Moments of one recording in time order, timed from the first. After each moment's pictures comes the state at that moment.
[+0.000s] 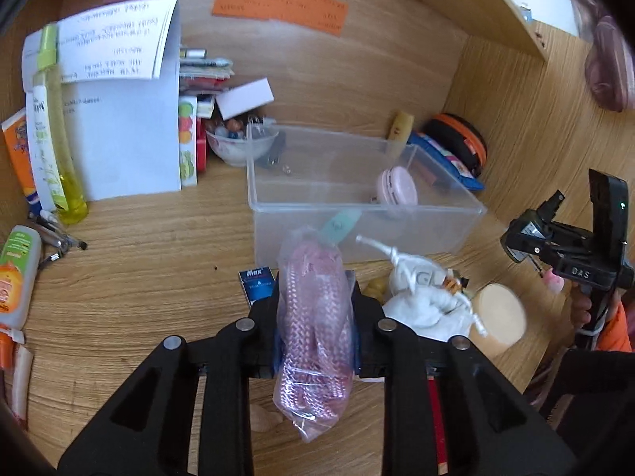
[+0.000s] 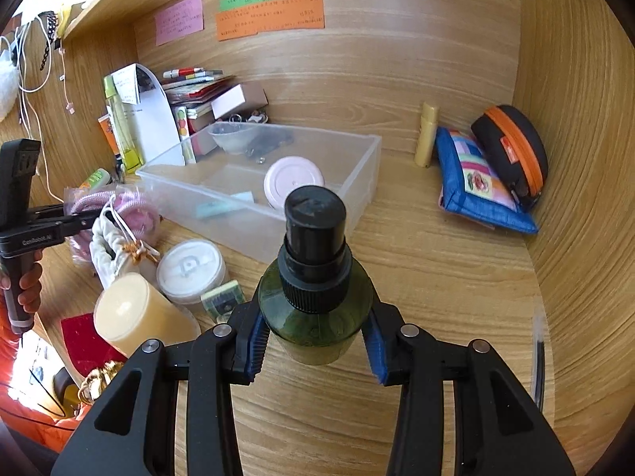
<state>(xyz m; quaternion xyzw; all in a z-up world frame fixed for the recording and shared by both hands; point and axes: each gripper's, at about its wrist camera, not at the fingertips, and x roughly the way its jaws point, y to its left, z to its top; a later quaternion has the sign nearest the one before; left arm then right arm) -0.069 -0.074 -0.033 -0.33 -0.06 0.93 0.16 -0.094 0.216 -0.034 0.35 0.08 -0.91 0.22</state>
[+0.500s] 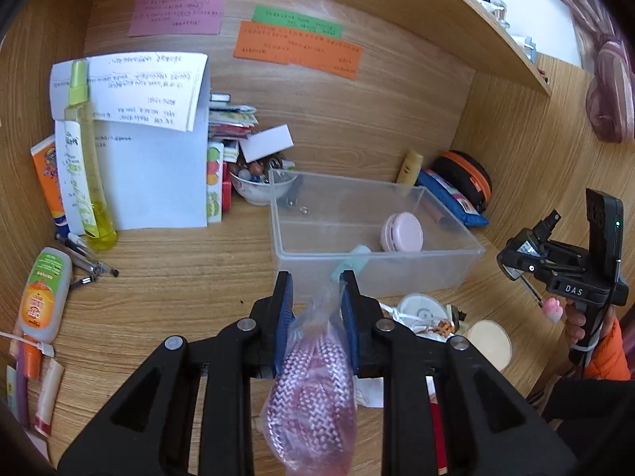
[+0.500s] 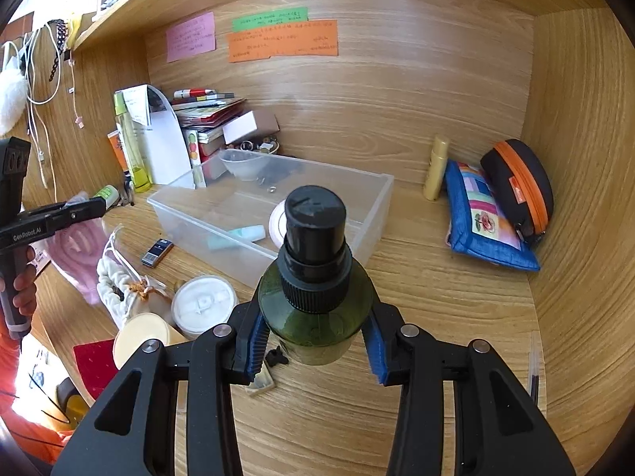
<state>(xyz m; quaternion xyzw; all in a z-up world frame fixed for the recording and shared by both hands) -0.062 -0.086 -0.005 -0.29 -0.08 0.94 0.13 -0.100 0.203 -0.012 0.32 0.08 -0.91 0.24</state>
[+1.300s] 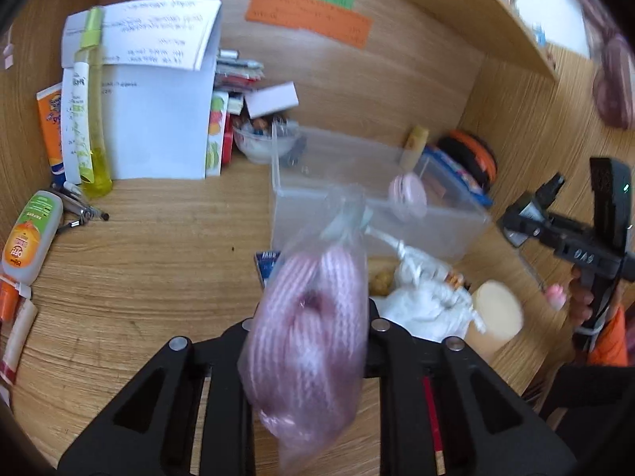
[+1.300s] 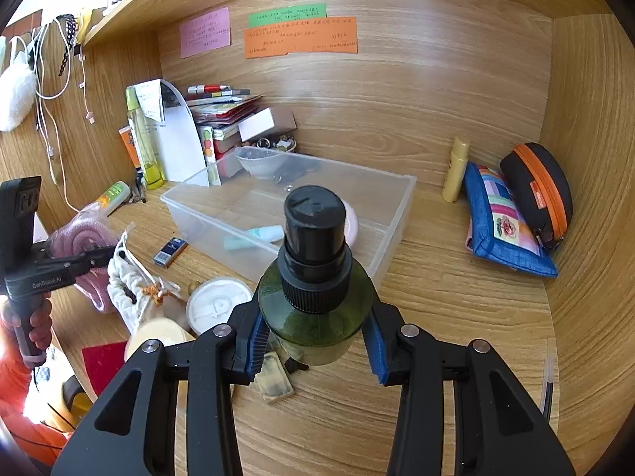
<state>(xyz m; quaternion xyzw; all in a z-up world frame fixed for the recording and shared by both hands) -0.045 -0.081 -0.038 -0.31 -0.10 0.94 0.13 -0.103 0.191 -0.012 0.32 0.08 -0.91 0.26</state>
